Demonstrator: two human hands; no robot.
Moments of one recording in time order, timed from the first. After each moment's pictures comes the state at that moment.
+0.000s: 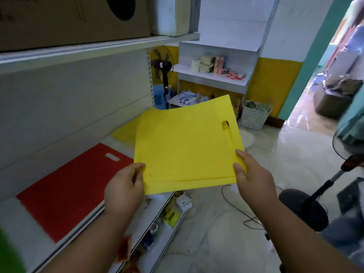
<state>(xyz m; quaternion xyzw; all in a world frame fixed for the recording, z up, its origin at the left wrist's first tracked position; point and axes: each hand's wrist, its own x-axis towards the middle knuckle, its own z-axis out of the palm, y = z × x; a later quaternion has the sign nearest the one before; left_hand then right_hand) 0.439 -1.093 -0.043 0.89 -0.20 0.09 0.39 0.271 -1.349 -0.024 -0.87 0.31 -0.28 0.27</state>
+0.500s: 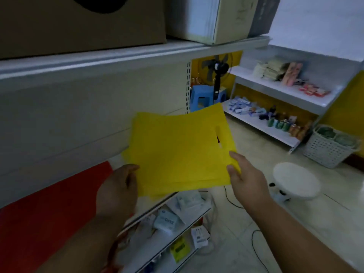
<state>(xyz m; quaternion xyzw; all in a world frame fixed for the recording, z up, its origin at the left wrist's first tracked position) 0.589 -1.200 -0.039 0.93 0.00 0.08 0.36 0.545 -1.502 -0.041 -0.92 0.11 -0.17 0.33</state>
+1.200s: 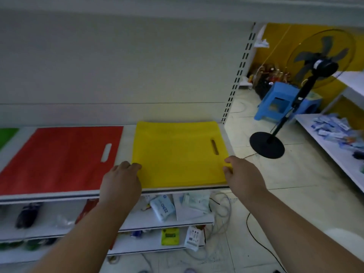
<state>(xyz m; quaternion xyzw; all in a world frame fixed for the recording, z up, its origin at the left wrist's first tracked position) 0.608 -1.289 -0.105 0.98 0.18 0.07 0.07 0.728 -1.584 -0.089 -0.97 -0.15 0.02 0.18</state>
